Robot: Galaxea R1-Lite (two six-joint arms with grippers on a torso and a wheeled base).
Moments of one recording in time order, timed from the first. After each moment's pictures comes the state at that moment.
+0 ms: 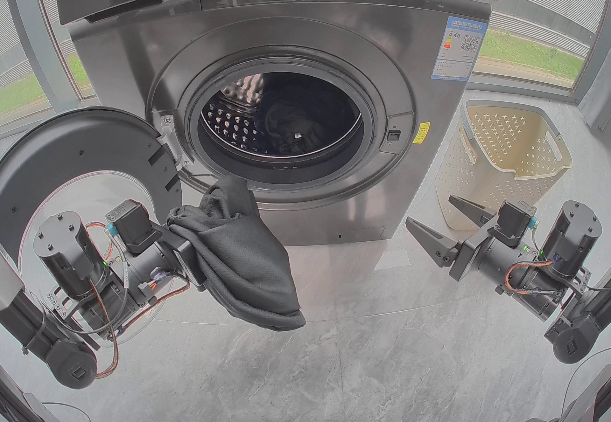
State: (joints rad) left arm -0.46 1.73 -0.30 -1.55 -0.13 -0.16; right arm 0.52 1.73 -0.33 -1.48 0.07 0.09
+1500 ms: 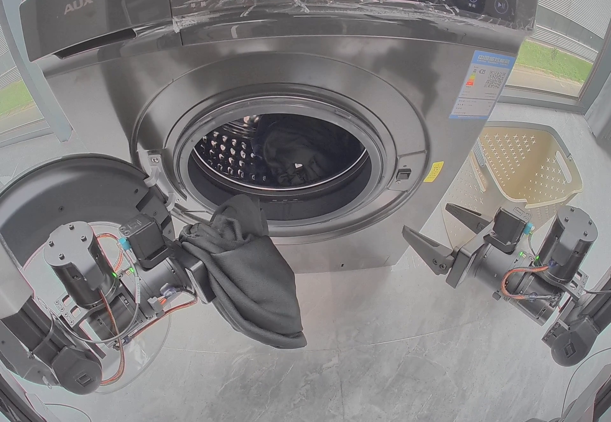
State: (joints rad) left arm -0.49 1.76 -0.27 -1.55 -0.15 -0.11; right arm 0.52 1.74 -0.31 -1.48 0.07 0.09
